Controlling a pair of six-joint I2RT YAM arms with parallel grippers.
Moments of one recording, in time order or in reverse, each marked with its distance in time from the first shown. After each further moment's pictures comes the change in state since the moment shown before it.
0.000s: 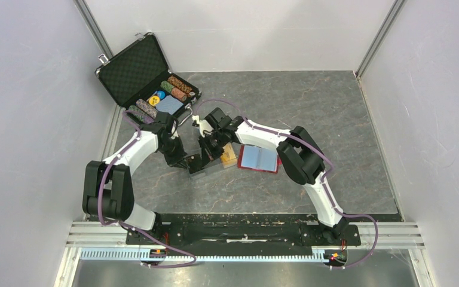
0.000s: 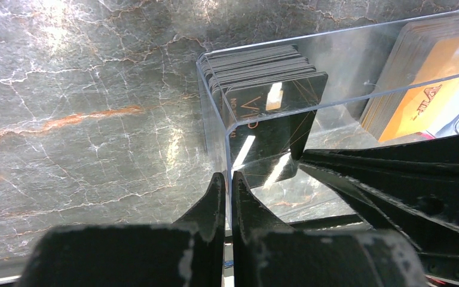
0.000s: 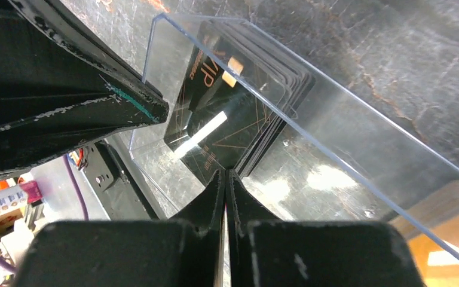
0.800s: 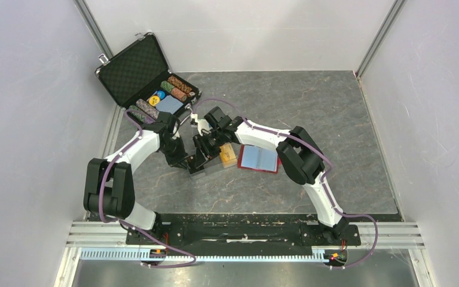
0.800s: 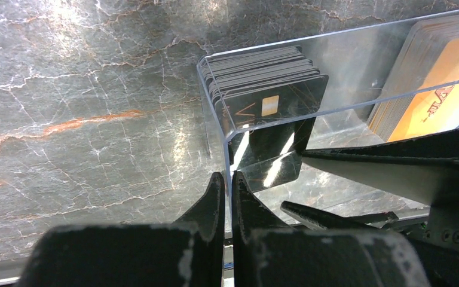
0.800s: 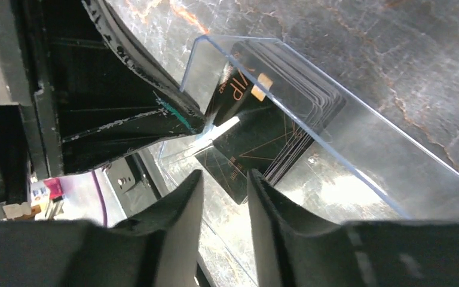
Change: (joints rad) left arm -0.014 0.024 0.006 0.000 -0.011 0.012; right arm 0.003 0.012 0.000 0.066 -0.073 0.043
